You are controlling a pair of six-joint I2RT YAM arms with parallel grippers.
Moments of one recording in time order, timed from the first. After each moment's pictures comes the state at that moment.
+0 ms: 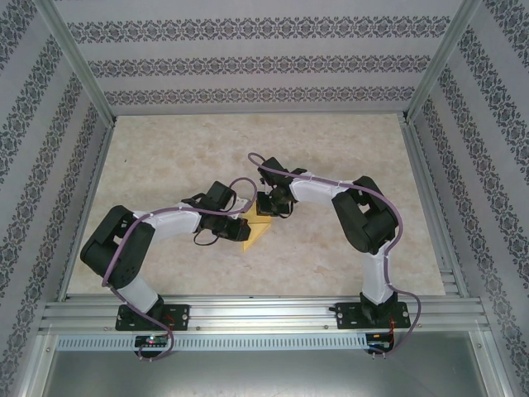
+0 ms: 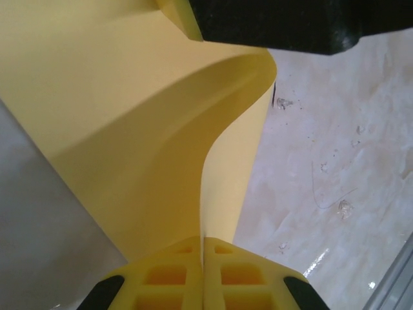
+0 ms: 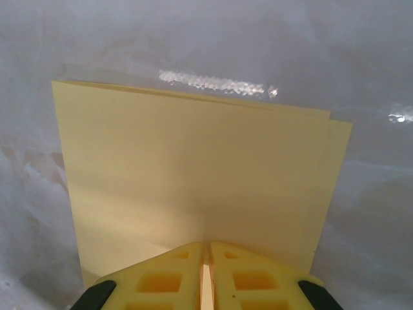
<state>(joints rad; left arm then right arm) -0.58 1.64 0.81 -0.28 0.52 -0.33 0.65 2.02 1.33 -0.53 -0.26 0.57</state>
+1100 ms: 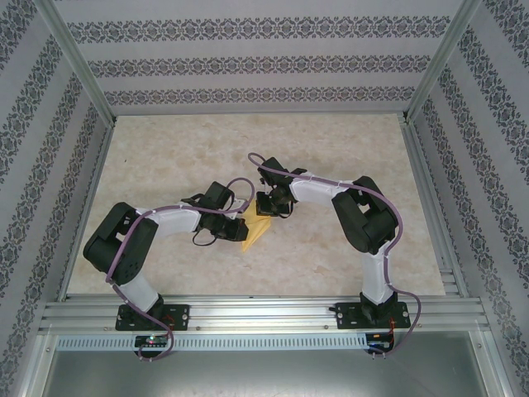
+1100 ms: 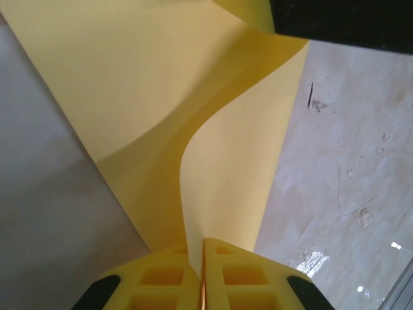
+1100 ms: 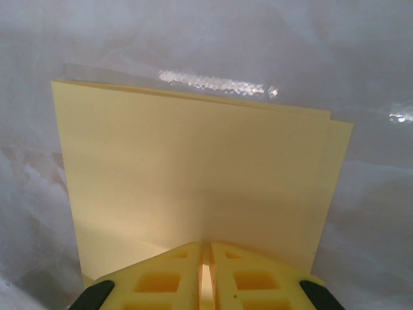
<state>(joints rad) -0.55 1.68 0.81 -0.27 0.52 -0.34 0.65 2.02 1.33 -0.53 -0.26 0.58</state>
